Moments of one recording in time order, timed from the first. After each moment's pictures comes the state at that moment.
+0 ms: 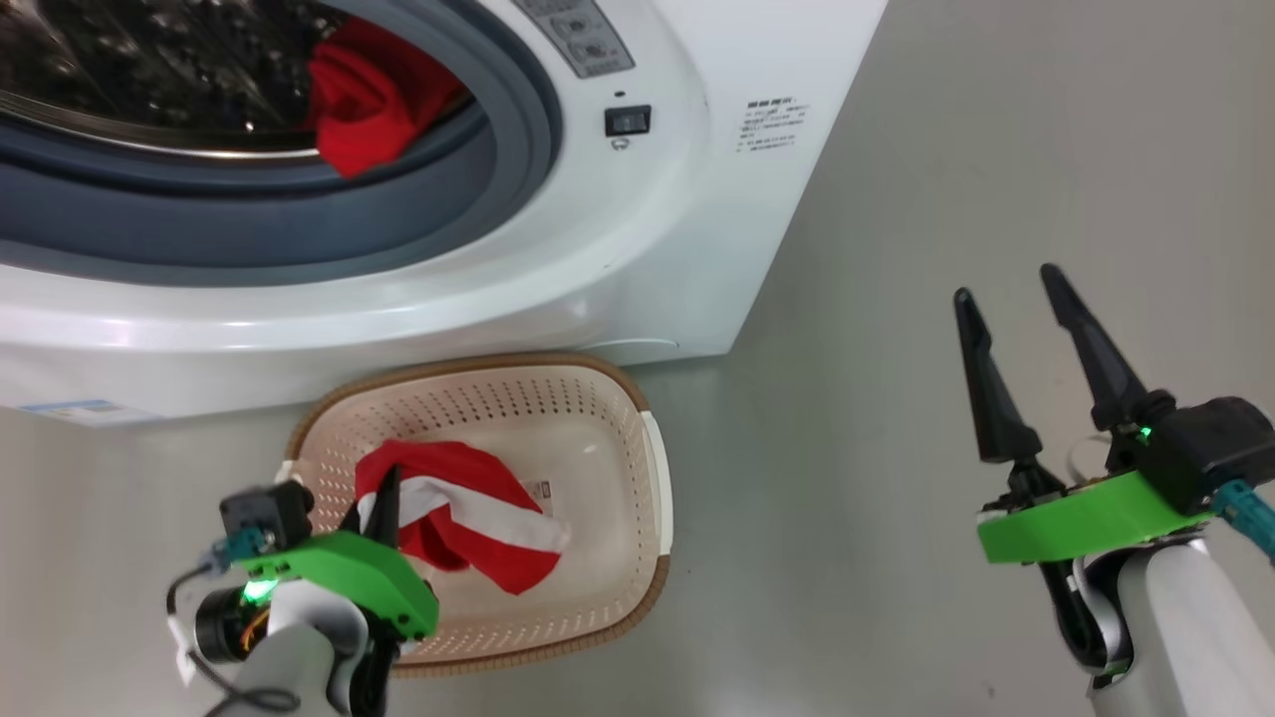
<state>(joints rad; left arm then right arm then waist) -0.51 0.06 -0.19 0.90 -0.51 -0.08 -0.24 -0.24 -0.09 0.03 0.11 0.22 0.13 -0.26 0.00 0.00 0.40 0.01</state>
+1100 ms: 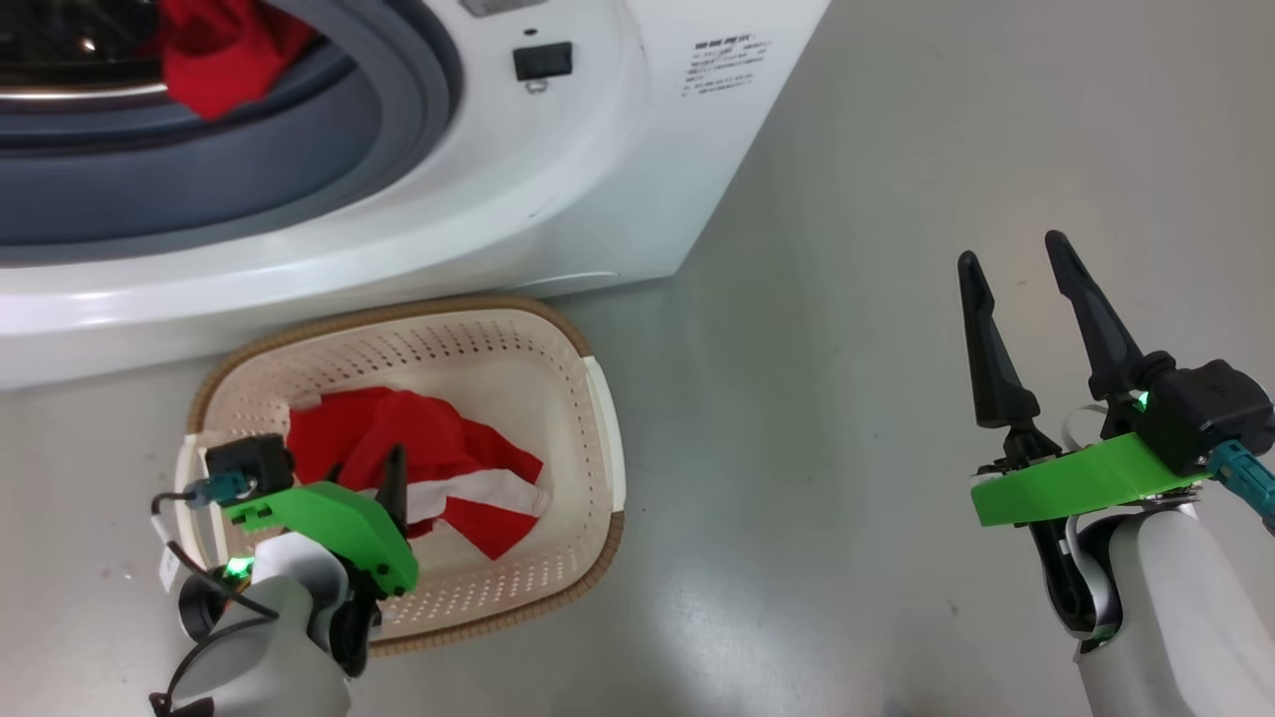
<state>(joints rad) -0.76 0.04 -0.21 1.29 -0.62 -0.11 -0.16 -0.32 -0.05 -0.01 0.18 0.21 0.13 -0.26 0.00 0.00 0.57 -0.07</state>
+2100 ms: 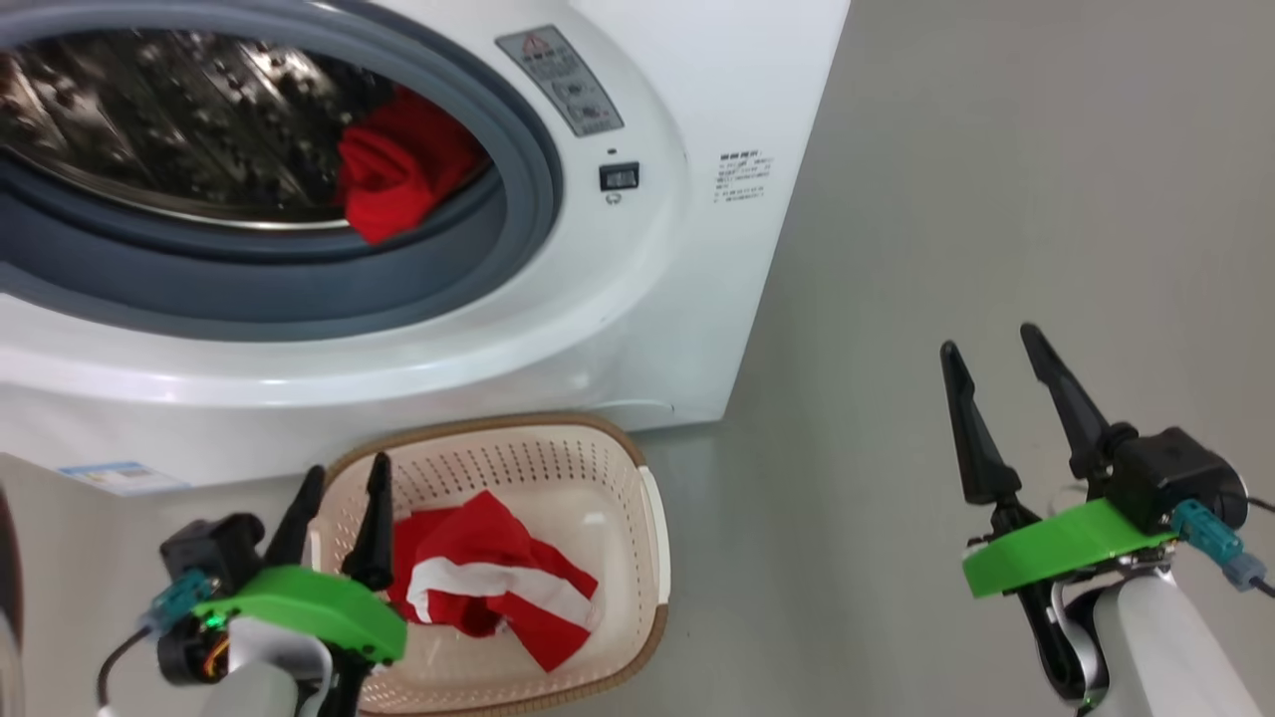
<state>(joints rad) -0.40 0.06 -0.07 0.70 -0.47 -0.12 -0.25 -0.23 -0.05 0.00 0.24 0.21 0.13 -0.26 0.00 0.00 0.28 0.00</state>
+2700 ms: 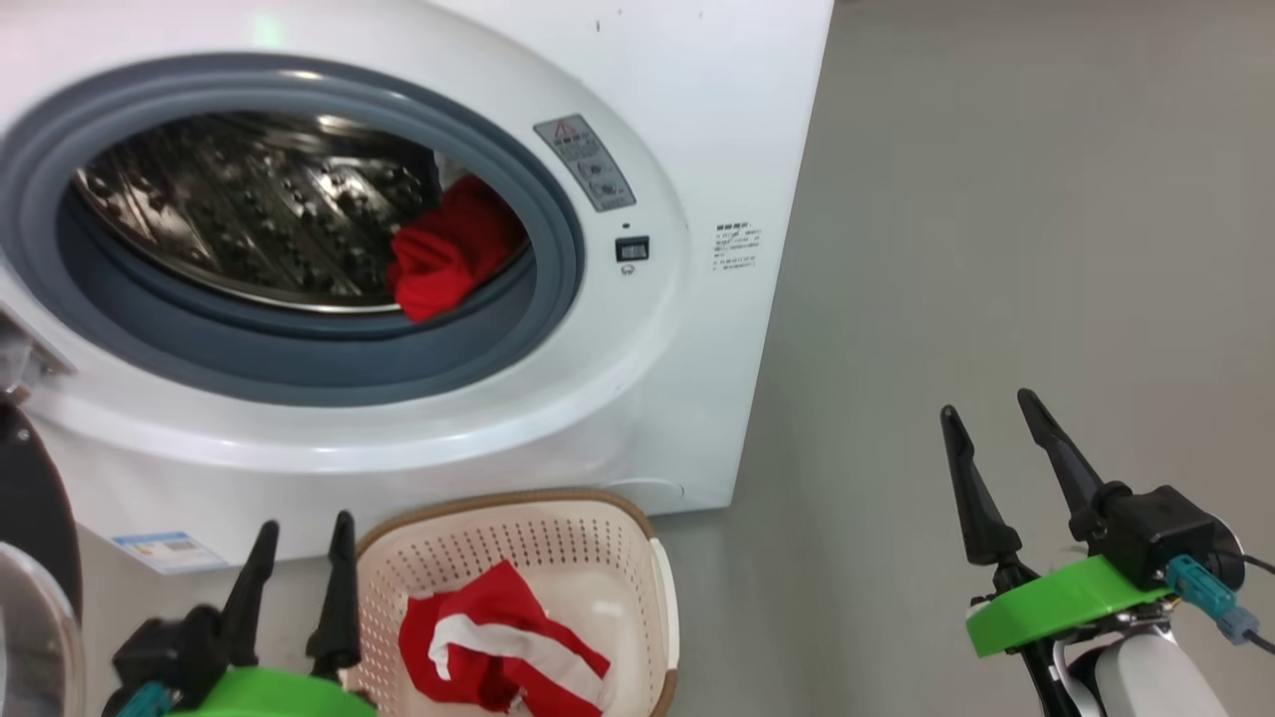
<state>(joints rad) -0.15 0.05 0.05 0.37 -0.32 -0.12 -0.25 -0.13 -0.05 0.00 0.24 0.21 0.13 -0.26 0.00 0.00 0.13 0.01</state>
